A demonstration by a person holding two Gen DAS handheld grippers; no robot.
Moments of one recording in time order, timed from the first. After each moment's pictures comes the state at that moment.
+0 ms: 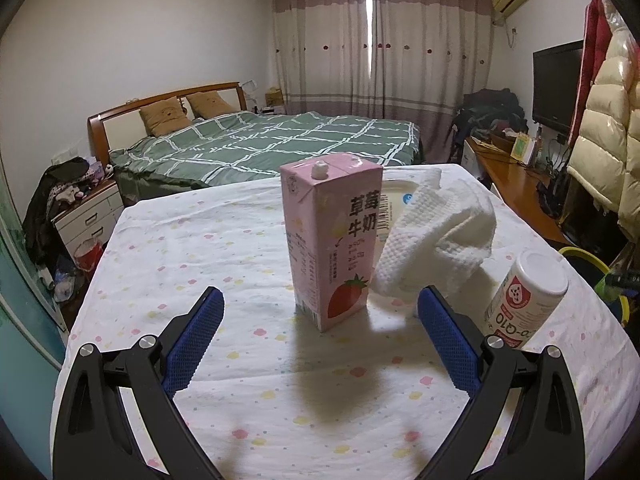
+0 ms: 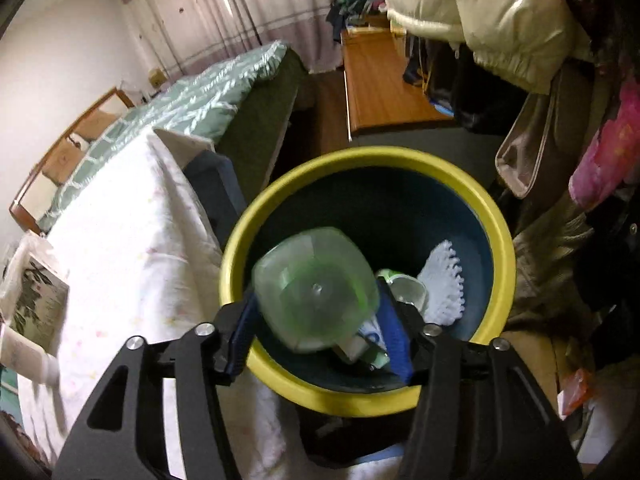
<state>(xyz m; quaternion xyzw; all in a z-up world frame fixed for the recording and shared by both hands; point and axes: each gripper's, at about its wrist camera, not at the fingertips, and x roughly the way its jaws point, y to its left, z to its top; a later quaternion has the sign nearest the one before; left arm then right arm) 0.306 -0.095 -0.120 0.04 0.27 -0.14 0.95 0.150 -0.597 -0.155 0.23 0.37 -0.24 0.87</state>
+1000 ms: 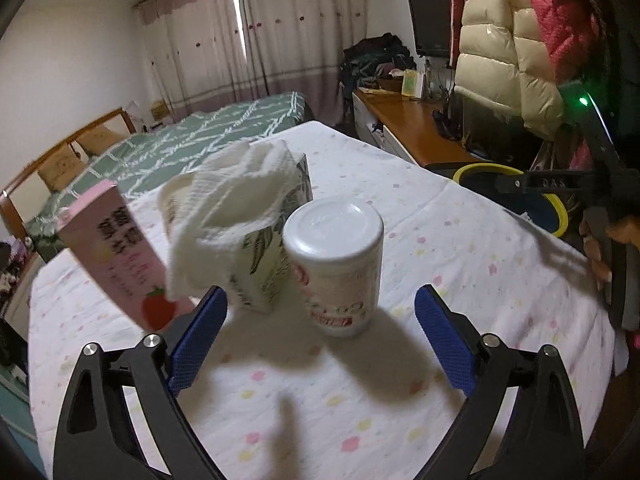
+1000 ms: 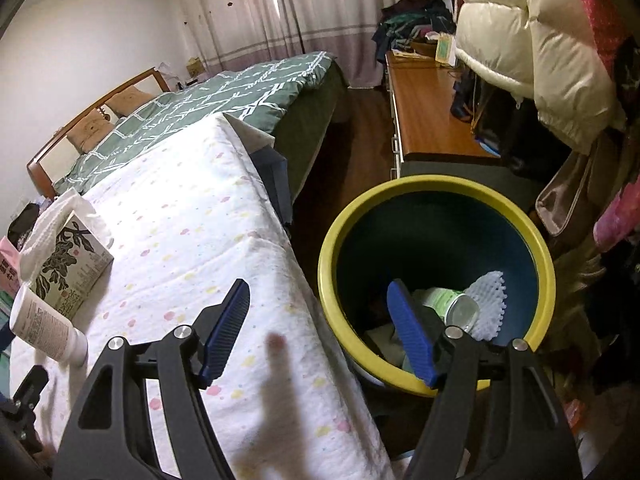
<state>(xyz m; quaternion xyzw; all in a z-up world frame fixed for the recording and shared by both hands) 0.268 -0.209 -0.125 0.16 0.29 -0.31 0.89 0.176 -0.528 -0.134 0.17 0.36 -0.19 0.89</state>
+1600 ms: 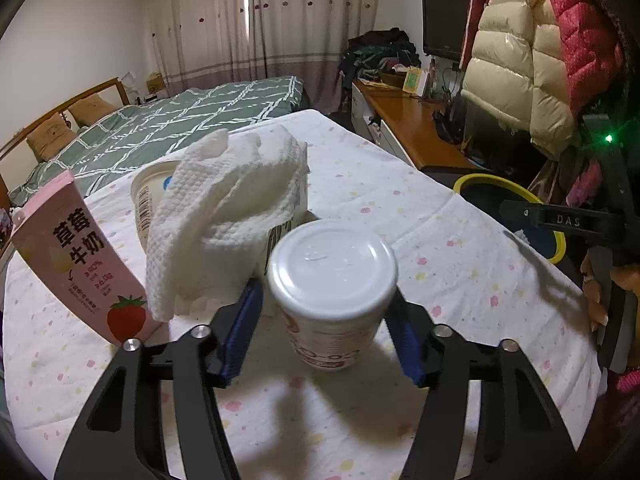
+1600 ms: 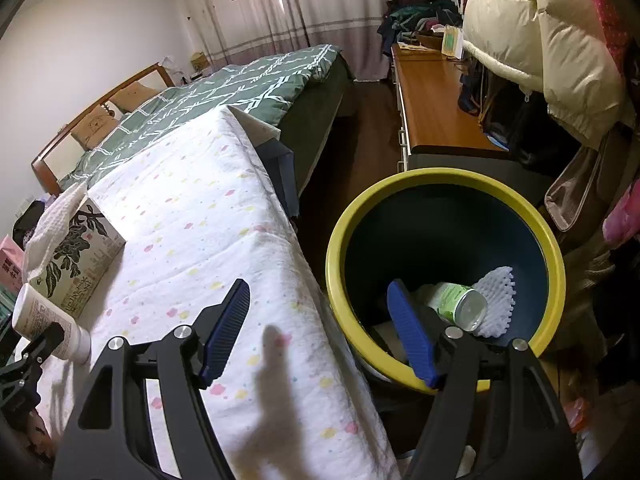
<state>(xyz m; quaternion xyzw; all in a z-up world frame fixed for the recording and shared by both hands) 0.300 -0.224 -0.131 0.13 0.34 -0.32 0.88 0.181 -0.529 -0.138 0.18 0.37 -0.18 0.89</state>
